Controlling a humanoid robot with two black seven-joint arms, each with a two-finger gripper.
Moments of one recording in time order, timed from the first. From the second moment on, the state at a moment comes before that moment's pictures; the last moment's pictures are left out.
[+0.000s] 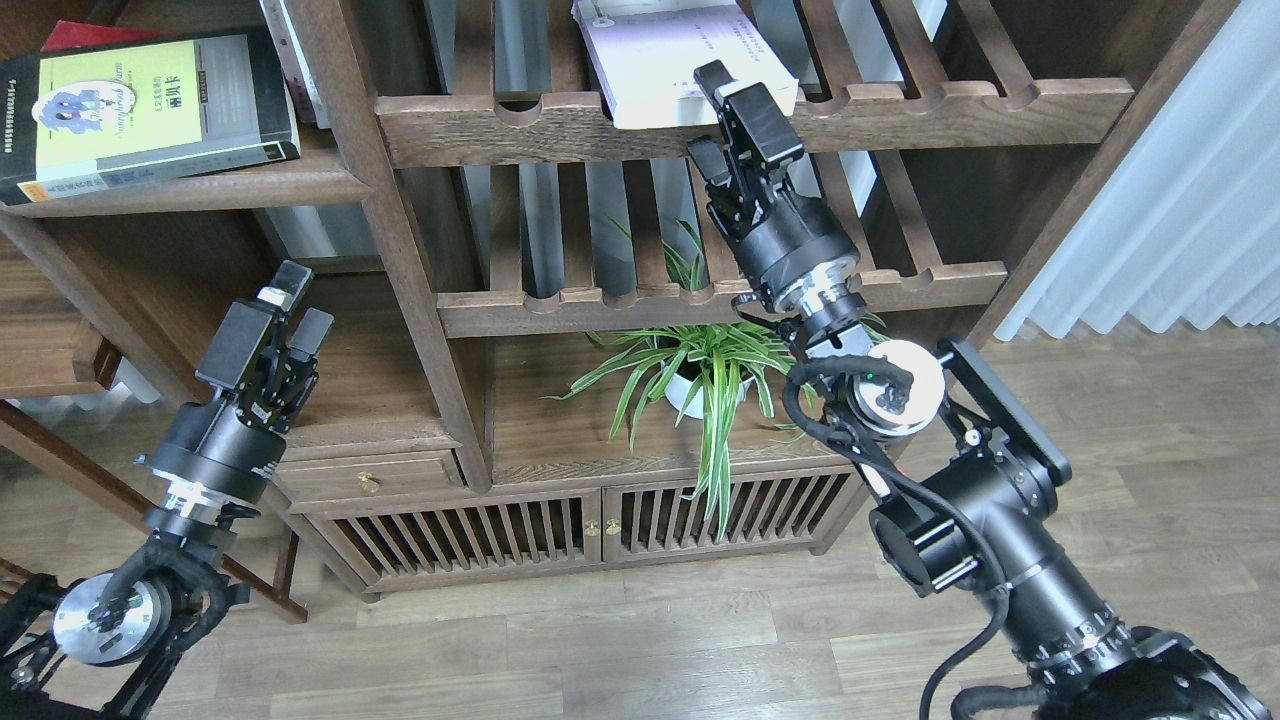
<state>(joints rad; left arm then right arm) -0.04 0.23 -1.27 -1.37 -0.23 -0.49 0.08 0.51 0.02 1.13 1.32 0.22 0.07 0.06</state>
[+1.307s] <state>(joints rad) -0.04 0.12 -1.16 -1.35 -0.25 -0.49 0.08 0.43 0.02 1.15 1.34 0.29 0.37 0.03</state>
